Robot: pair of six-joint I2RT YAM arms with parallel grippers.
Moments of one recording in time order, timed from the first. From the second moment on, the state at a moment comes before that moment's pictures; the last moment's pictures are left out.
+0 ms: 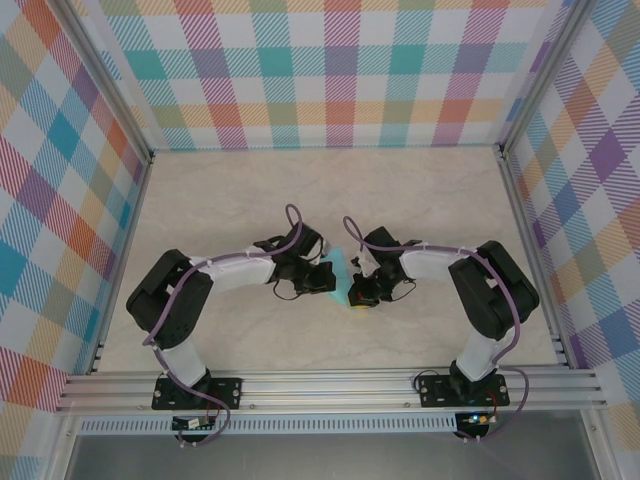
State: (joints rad) left arm -0.73 1.73 0.99 -0.30 0.45 -0.72; right arm 0.58 1.74 0.87 -0.49 -0.59 0.45
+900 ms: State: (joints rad) left arm -0.78 1.83 1.00 -0.27 0.45 -0.74; right arm 0.58 1.74 0.87 -0.49 -0.58 0.45
